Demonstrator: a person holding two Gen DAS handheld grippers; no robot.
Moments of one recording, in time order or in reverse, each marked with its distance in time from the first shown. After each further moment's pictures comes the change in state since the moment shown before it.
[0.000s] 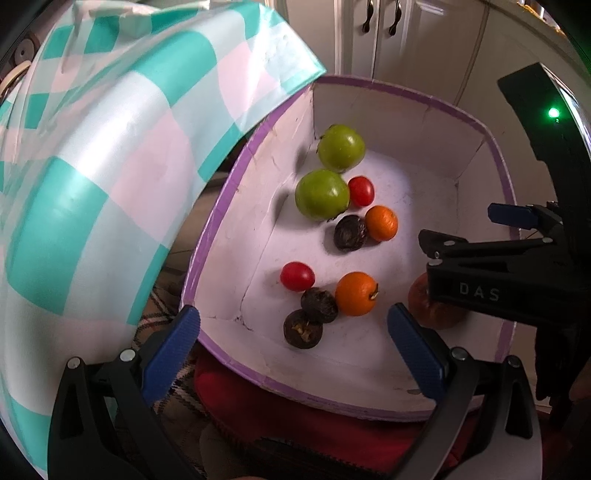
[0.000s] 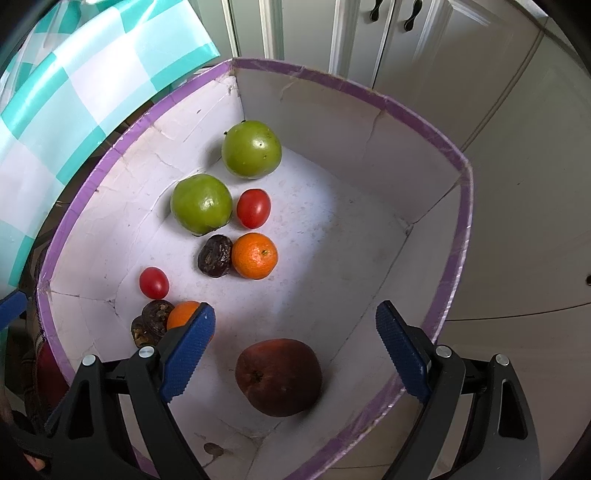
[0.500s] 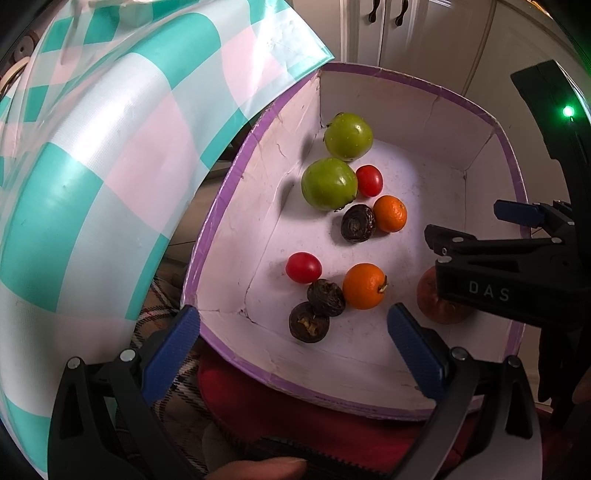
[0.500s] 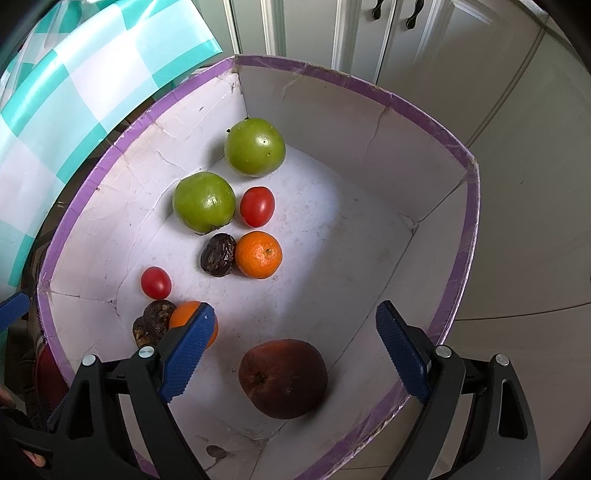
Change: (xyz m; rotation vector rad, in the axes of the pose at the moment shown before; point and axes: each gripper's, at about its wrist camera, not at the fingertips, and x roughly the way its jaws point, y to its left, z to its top) left arm 0.010 0.000 0.001 -0.015 0.045 0.022; right arm 0.005 0.002 -0.004 0.008 0.001 0.014
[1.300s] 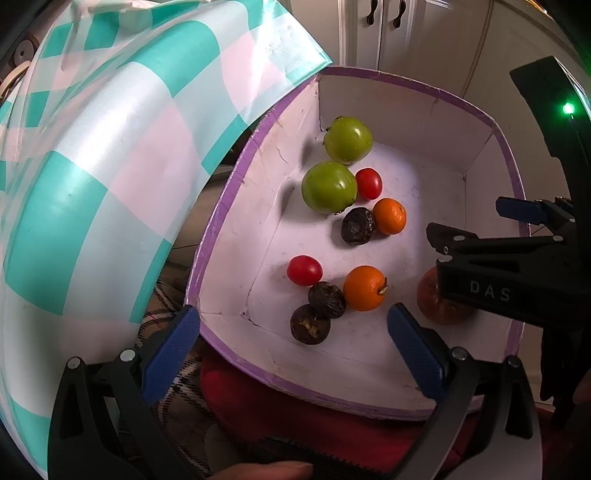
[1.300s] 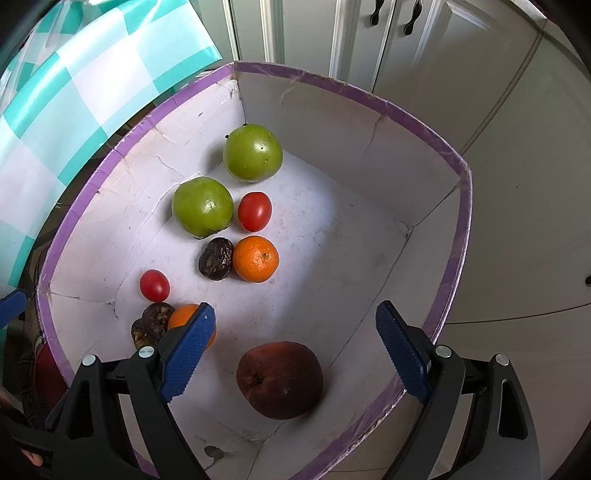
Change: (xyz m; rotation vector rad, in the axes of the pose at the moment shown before) left arm -0.003 -0.001 0.006 -0.002 -0.007 0.012; right arm -0.004 -0.003 0.002 -0.001 -0.014 -0.013
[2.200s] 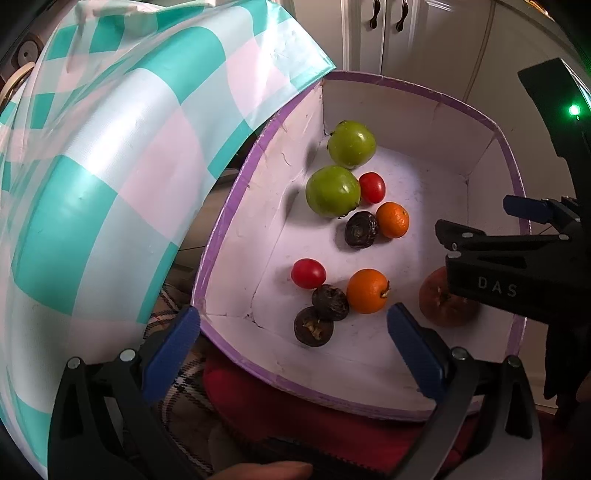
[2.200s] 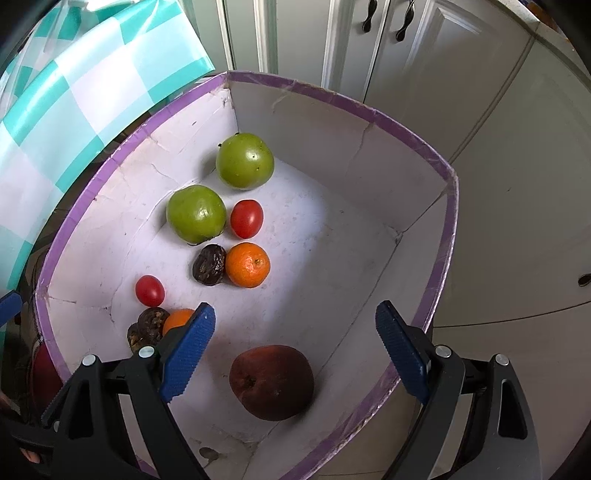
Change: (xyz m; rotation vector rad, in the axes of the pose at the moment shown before) left arm -0.003 0.003 0.003 -0.001 -0.008 0.009; right arm -0.005 -0.007 0.003 0.003 -0.021 -0.020
